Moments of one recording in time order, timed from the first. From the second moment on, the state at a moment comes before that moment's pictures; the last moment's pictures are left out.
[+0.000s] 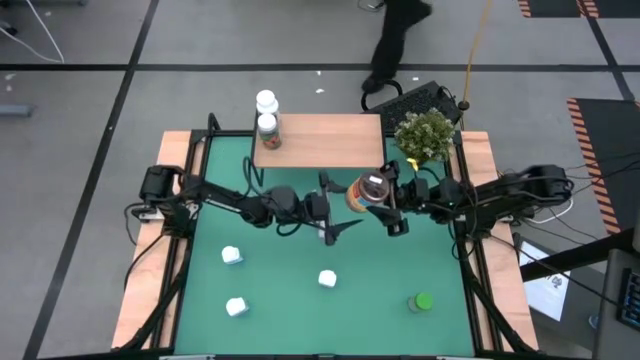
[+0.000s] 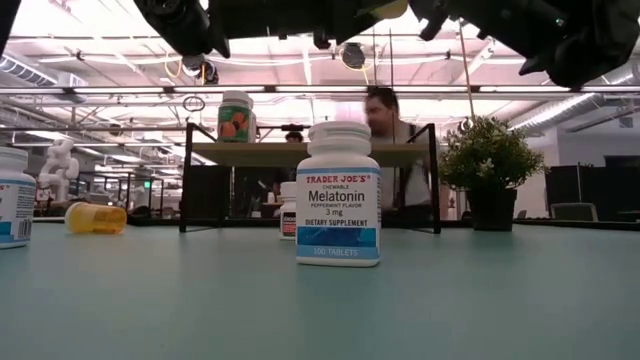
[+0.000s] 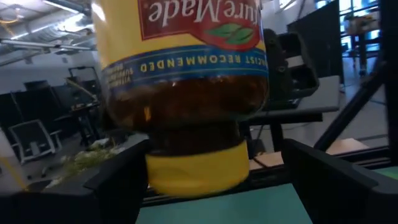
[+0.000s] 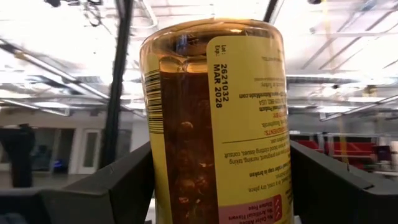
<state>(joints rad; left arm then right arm) -0.07 1.79 1.02 0.95 -0.09 0.30 -0.03 1.35 0.40 1.53 -0.11 0.04</state>
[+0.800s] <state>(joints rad) -0.08 1.70 1.02 0.69 -0.23 0.30 -0.04 1.33 0.41 1.33 -0.16 0.01</state>
